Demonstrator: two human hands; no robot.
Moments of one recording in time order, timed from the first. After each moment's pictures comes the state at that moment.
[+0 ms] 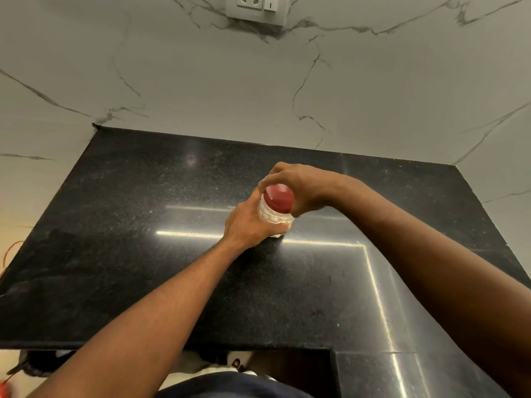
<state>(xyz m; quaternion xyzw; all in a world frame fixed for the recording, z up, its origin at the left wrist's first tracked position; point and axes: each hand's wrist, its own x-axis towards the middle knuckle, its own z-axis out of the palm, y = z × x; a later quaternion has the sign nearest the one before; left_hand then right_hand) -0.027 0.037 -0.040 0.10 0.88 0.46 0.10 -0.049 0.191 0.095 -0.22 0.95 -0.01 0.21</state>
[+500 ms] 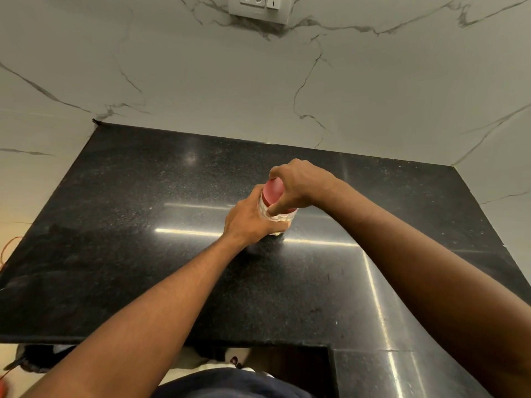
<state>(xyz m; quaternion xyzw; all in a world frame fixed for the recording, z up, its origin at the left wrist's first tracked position) -0.025 0.035 -0.033 0.10 0.88 0.45 0.10 -0.051 0.176 0.084 -0.12 0.98 0.00 0.17</state>
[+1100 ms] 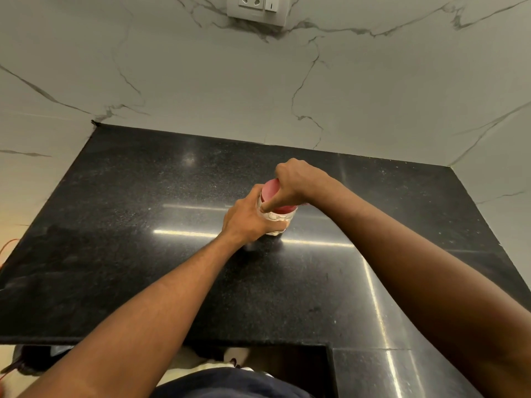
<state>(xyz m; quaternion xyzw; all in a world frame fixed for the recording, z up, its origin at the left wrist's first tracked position) -0.026 0.035 -0.031 0.10 0.88 0.45 0.10 -0.056 0.171 0.083 -0.07 0.98 0.01 0.17</state>
